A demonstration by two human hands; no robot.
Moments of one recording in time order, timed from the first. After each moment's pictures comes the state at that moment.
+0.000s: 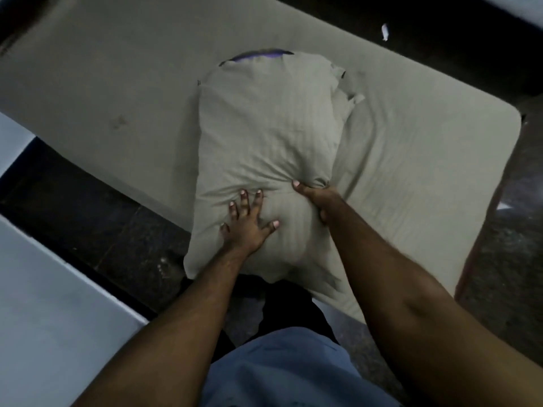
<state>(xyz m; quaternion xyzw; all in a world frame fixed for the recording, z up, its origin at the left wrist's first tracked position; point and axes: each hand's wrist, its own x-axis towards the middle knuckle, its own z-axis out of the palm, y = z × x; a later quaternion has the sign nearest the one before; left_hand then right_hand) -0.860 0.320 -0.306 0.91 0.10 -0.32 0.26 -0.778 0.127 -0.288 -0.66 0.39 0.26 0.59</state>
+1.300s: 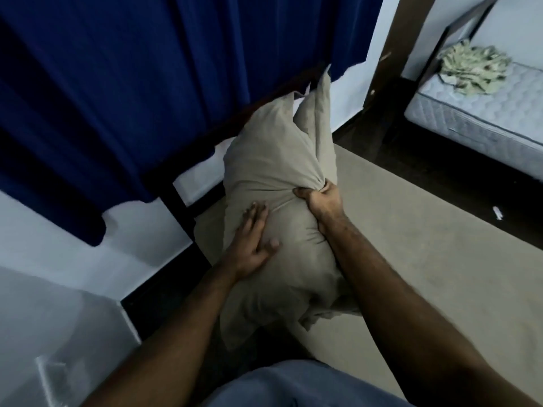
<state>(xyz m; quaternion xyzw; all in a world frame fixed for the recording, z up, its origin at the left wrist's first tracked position) -0.590 1.001 -0.113 0.92 -0.03 -0.01 0.40 -0.454 0.824 -0.072 -0.76 0.10 0.07 0.64</state>
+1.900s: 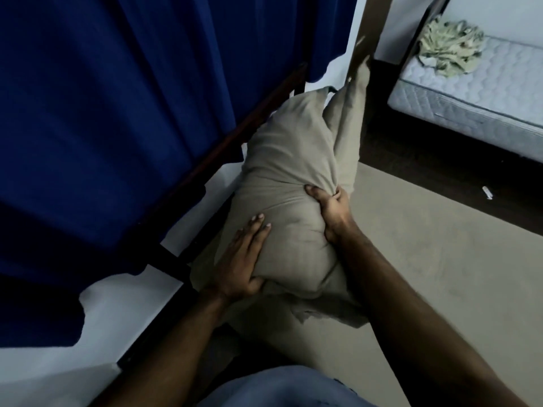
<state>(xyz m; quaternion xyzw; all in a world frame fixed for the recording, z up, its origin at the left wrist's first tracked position) -0.435 1.108 -0.113 0.93 -0.22 0.06 0.29 -0.311 0.889 -0.084 -0.60 0.18 0.04 0.78</state>
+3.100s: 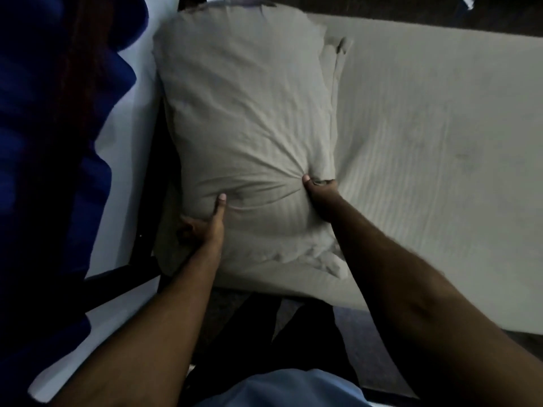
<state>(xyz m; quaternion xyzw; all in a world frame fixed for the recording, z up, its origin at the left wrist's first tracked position) -0.310 1.118 -0.354 0.81 0.44 -0.17 0.34 -0.325 0.854 -0.396 -0.65 0.52 0.16 0.53</state>
